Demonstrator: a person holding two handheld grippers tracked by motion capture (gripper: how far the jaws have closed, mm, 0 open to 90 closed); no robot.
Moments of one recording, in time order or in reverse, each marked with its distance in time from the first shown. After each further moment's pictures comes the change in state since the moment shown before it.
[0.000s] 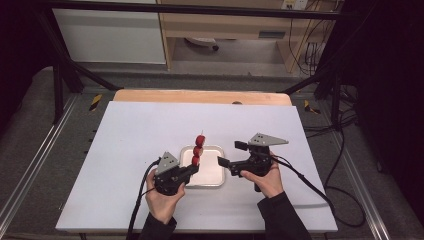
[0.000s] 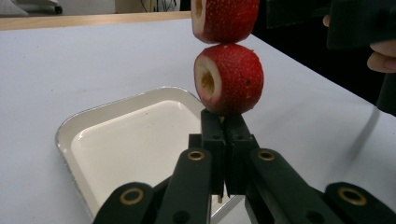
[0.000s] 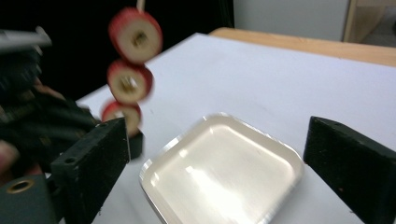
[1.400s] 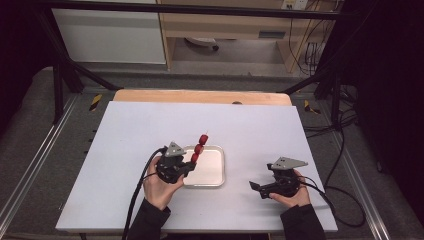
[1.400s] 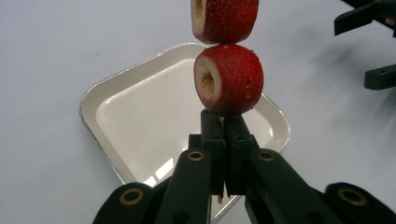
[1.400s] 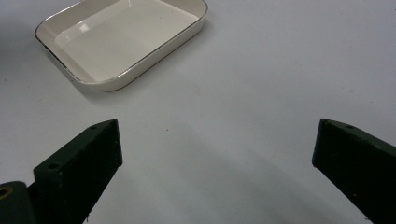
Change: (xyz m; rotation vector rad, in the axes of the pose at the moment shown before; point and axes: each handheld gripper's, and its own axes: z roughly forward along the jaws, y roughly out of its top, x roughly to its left) left arm 0.014 0.024 0.021 0.297 0.043 0.058; right arm -0.051 -0.082 -0.052 0.236 -0.170 -0.079
